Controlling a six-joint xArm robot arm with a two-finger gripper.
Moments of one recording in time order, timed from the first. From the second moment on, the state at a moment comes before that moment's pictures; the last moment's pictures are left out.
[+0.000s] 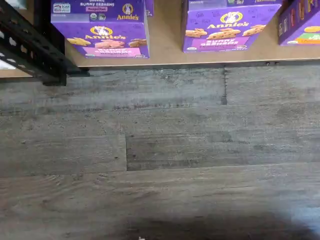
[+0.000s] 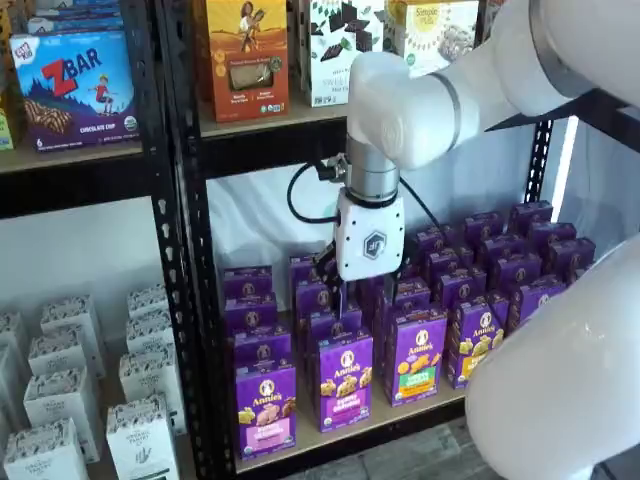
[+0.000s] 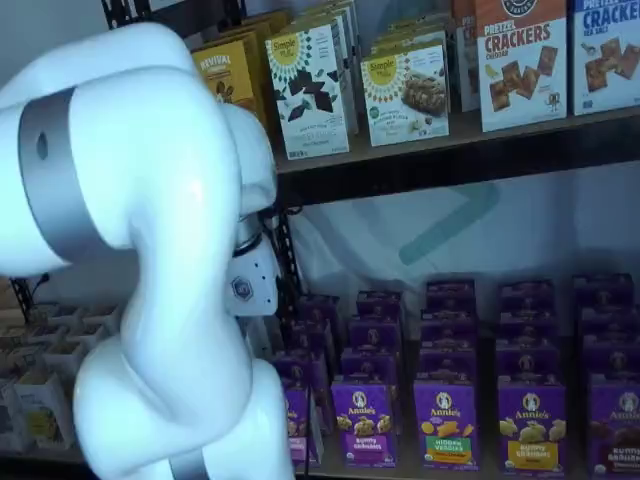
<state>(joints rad) 0.38 -0.58 -0.40 -0.02 0.91 0.40</state>
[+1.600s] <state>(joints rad) 0.38 -0.35 -0.45 -0.04 0.73 0.43</state>
